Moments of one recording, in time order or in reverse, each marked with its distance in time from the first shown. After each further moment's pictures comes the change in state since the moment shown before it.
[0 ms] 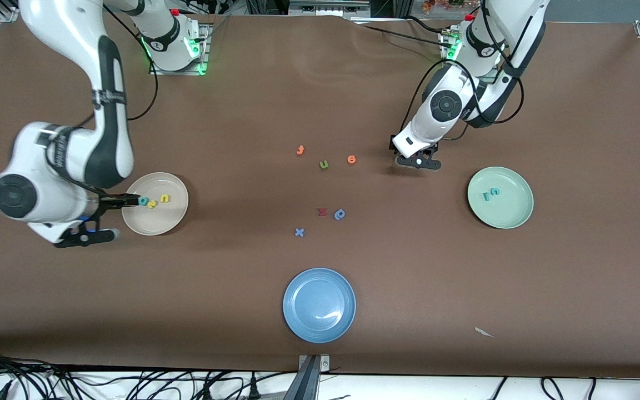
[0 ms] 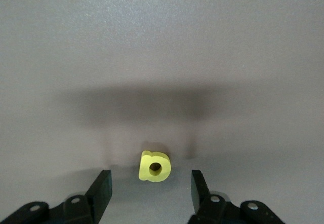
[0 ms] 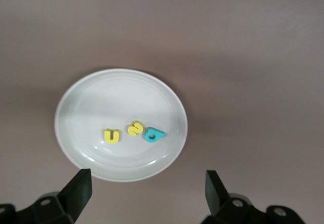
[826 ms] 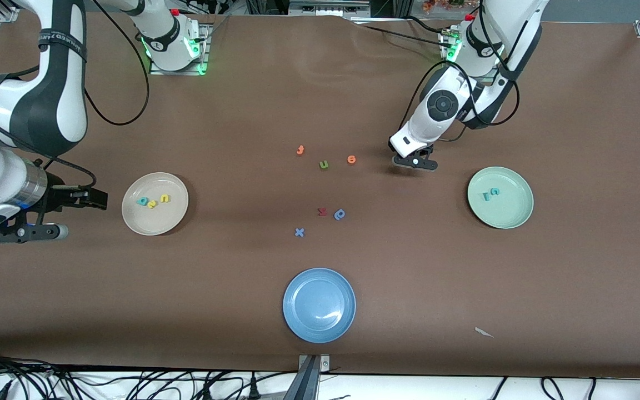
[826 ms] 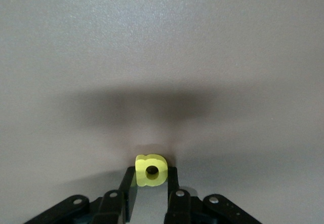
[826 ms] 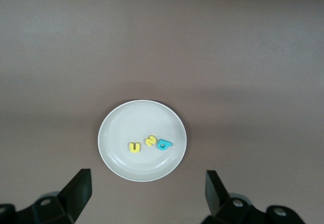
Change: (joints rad) left arm -0.009 0.019 0.000 -0.001 0.027 0.033 0.000; right arm 0.003 -0.088 -0.030 0.146 0.019 -0.082 0.098
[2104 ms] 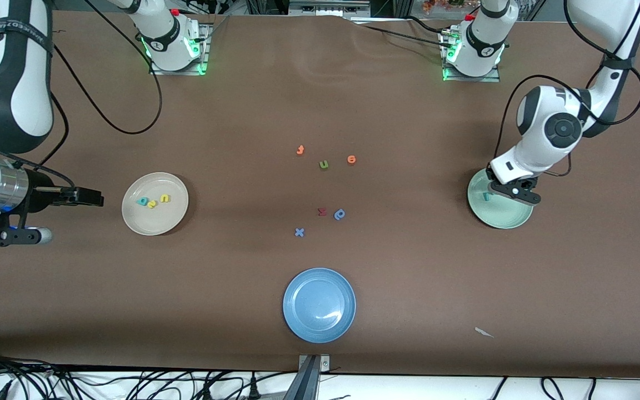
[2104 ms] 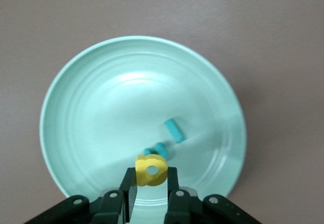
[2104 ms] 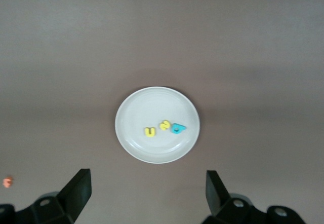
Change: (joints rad) left arm 0.152 -0.101 0.401 0.085 0.174 -0.114 0.648; right arm -0.446 -0.016 0.524 0.192 -0.150 -0.169 0.135
